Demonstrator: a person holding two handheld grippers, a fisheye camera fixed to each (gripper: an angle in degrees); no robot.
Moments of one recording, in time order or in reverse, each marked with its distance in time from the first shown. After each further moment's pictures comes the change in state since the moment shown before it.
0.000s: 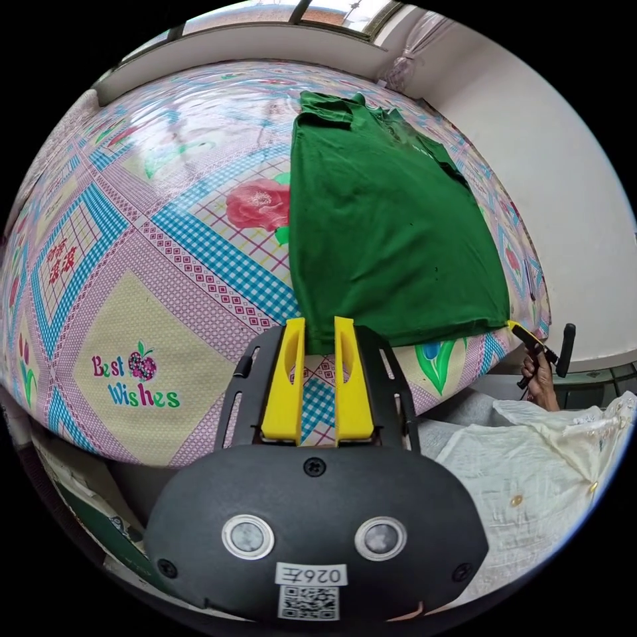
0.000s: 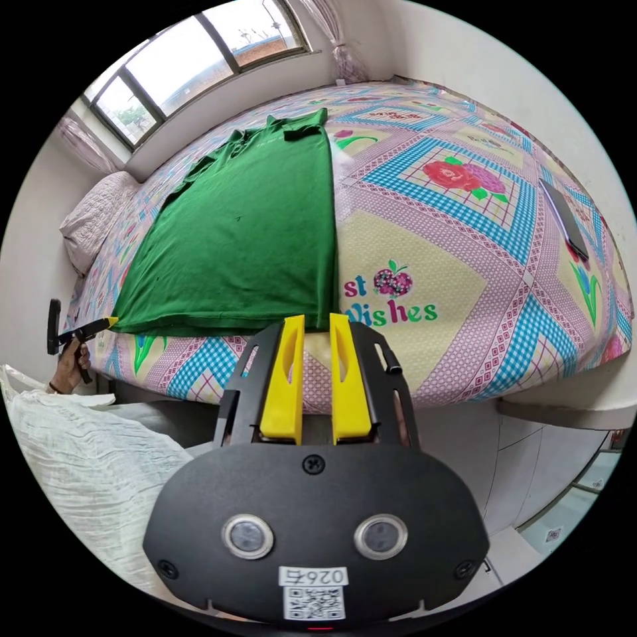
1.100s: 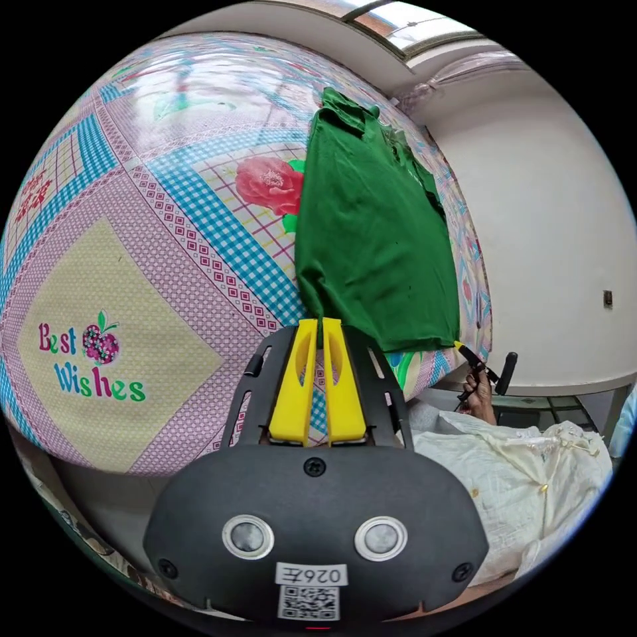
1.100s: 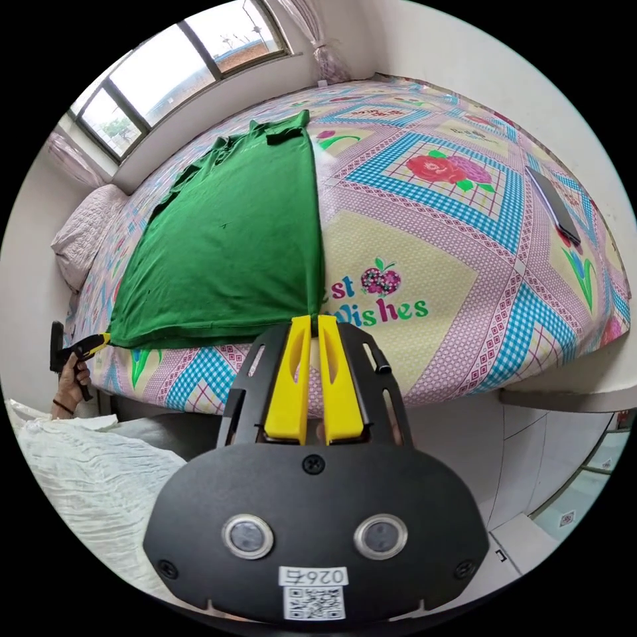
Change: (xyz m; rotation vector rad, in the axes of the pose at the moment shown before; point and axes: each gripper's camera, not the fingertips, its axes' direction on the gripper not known) left arm -0.097 0.025 -0.083 0.011 0.335 -0.152; right arm 0.052 0.013 -0.033 0.012 -0.002 0.068
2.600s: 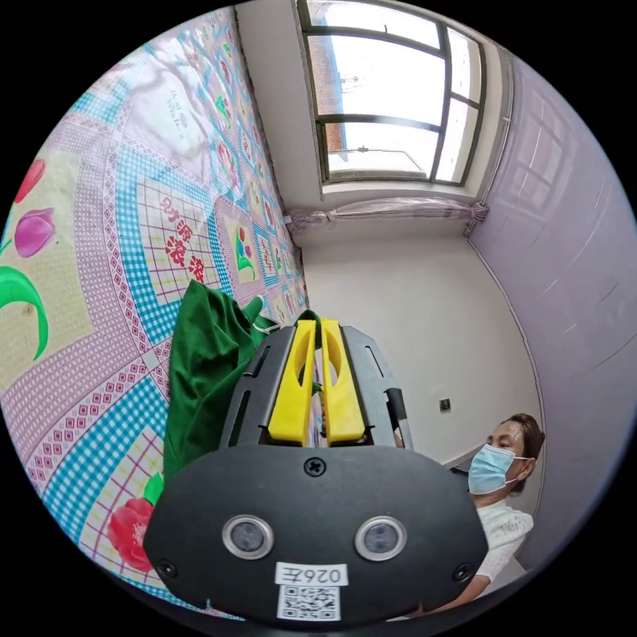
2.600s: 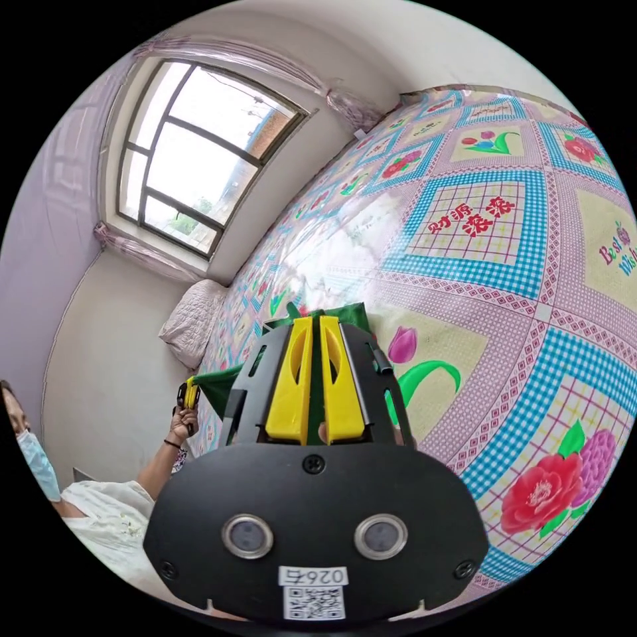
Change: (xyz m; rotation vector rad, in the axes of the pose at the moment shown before) left arm -0.261 -0.258 -0.096 0.412 0.795 -0.125; right arm 0.148 -0.341 0.007 0.198 -0.565 0.116
